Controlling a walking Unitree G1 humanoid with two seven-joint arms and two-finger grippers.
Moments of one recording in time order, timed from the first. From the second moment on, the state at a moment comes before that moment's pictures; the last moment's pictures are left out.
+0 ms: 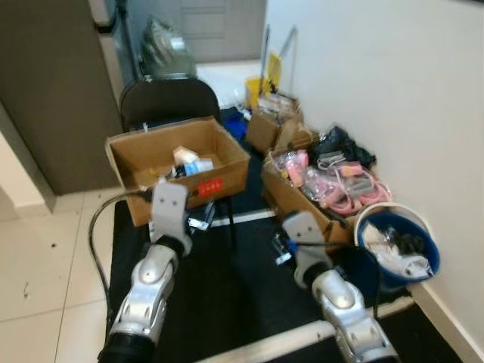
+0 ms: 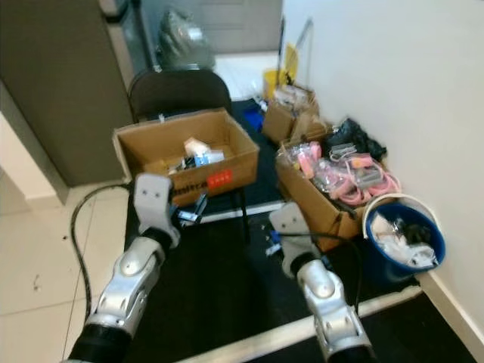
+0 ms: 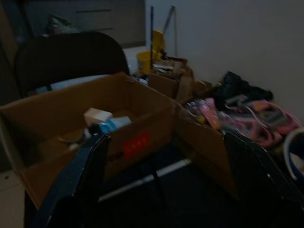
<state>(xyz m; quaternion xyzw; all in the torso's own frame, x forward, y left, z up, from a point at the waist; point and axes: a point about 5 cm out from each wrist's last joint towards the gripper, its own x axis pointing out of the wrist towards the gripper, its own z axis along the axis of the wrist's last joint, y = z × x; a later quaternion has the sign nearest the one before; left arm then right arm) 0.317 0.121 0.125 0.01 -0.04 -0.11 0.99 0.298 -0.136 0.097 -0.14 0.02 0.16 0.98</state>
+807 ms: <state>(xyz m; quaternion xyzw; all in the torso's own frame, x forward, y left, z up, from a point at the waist) 0.316 0.123 0.124 0.00 -0.04 -0.10 0.99 0.295 -0.129 0.091 -0.14 0.03 0.17 0.98</state>
